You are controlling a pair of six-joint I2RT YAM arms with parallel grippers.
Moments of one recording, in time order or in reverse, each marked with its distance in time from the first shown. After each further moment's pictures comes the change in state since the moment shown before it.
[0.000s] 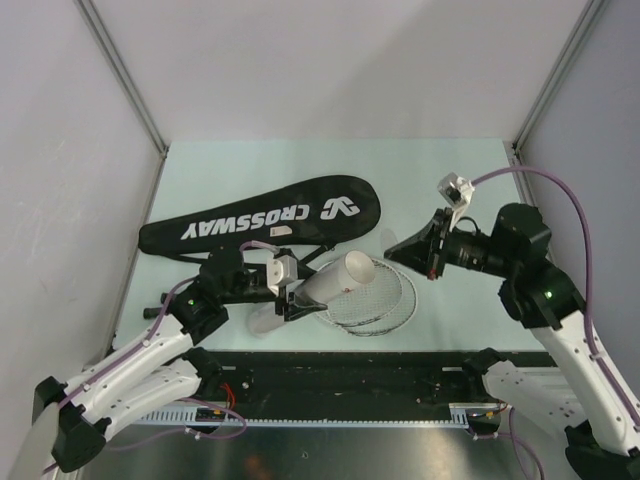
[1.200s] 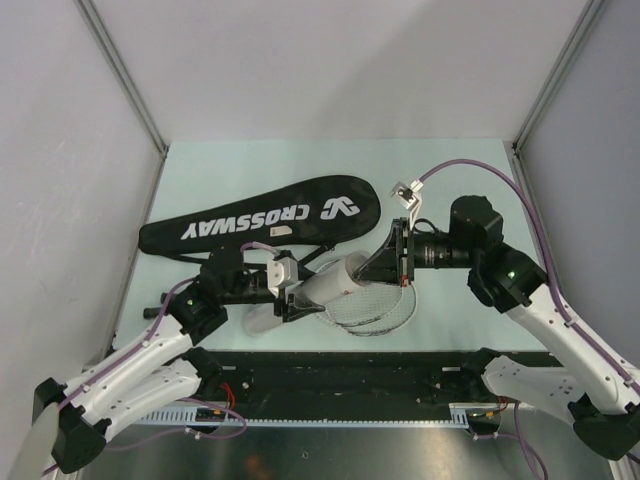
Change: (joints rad) left arm 0.002 0.000 0.000 -0.043 0.010 0.039; right arm 0.220 0.110 -0.003 0.078 -0.112 0.234
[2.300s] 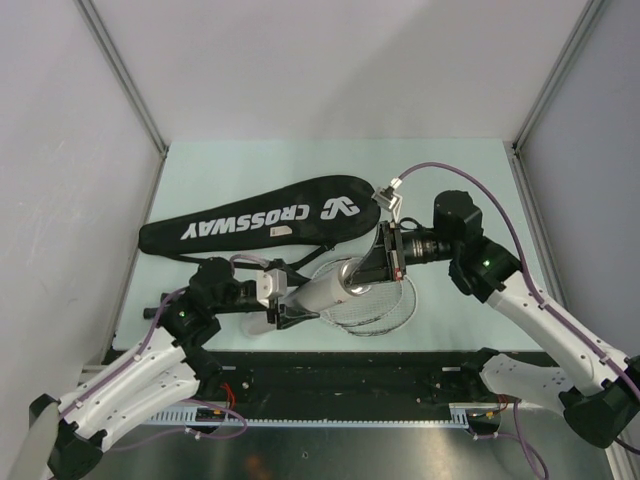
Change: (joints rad) left arm 0.000 -0.109 -0.061 0.017 0.015 0.000; right arm -0.031 0.083 -0.070 0.169 -0.193 0.300
